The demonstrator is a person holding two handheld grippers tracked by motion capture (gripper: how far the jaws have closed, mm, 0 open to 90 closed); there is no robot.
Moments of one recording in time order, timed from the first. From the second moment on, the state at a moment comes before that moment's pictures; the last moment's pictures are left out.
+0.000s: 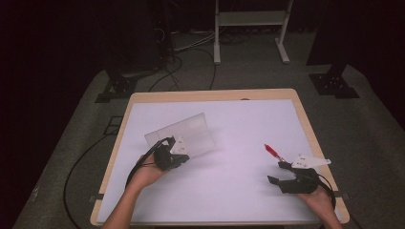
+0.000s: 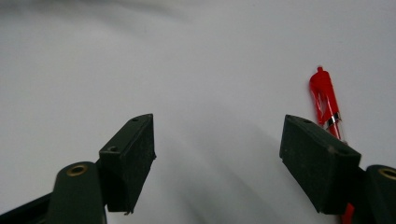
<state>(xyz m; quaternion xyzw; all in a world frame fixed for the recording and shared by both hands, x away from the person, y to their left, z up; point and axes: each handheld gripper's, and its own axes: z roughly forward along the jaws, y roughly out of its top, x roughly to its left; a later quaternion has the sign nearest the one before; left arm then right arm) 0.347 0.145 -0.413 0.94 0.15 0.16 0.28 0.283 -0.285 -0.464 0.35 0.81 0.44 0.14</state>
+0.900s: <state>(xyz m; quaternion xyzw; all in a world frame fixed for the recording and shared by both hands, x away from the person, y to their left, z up) 0.328 0.100 -0.408 0.94 0.08 0.13 0.29 0.284 -0.291 -0.464 0.36 0.81 0.44 0.16</state>
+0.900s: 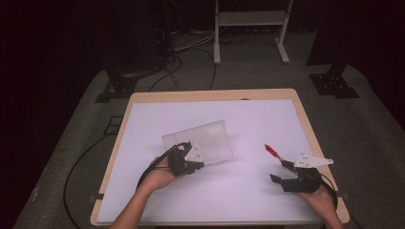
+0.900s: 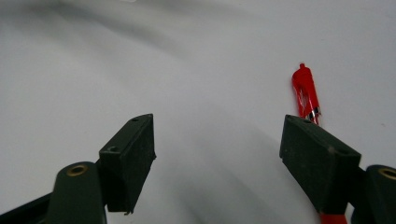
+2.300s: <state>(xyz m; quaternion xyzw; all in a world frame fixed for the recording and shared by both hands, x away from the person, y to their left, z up) 0.320 0.044 -0.438 0.95 0.03 0.07 0.30 0.284 -0.300 -0.464 0.37 0.80 0.43 0.16</state>
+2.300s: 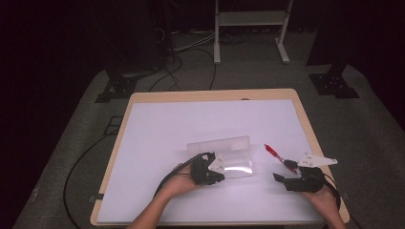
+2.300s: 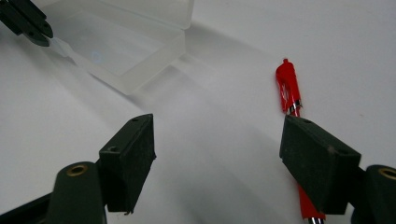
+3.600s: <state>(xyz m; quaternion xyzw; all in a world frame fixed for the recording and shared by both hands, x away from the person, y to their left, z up) 0.304 0.070 -0.432 0.94 0.04 0.07 0.33 0.285 -0.297 -0.465 0.37 0.81 0.43 0.16</state>
